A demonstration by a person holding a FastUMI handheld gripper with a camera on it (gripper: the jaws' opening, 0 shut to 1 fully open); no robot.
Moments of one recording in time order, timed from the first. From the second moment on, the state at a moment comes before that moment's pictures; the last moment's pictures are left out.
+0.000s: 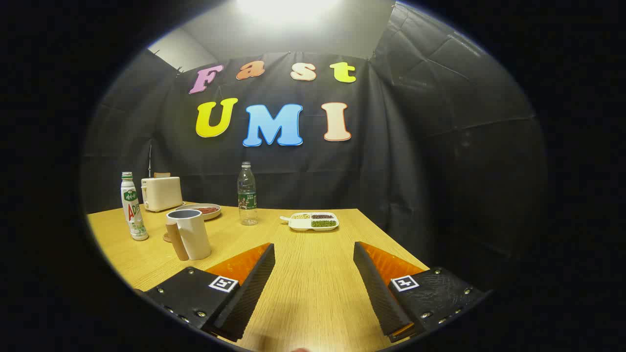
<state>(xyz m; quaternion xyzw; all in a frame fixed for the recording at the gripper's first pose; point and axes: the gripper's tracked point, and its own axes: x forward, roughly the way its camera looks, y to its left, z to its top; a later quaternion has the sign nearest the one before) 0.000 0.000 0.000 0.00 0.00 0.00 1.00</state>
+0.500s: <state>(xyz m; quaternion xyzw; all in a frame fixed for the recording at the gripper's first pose) 0.056 0.003 0.014 -0.01 -0.01 0.00 1.00</state>
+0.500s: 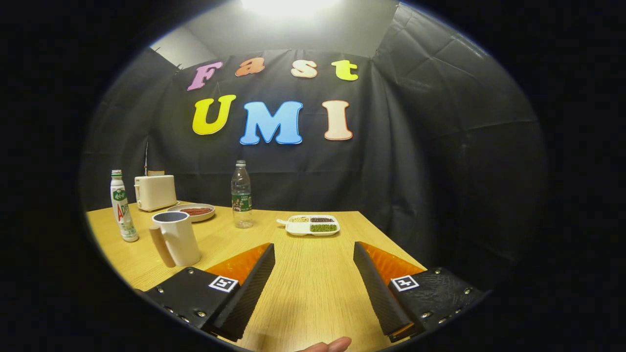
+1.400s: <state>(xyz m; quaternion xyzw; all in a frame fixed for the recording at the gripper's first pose) -0.018 0.135 0.076 0.04 -0.06 -0.05 1.00</state>
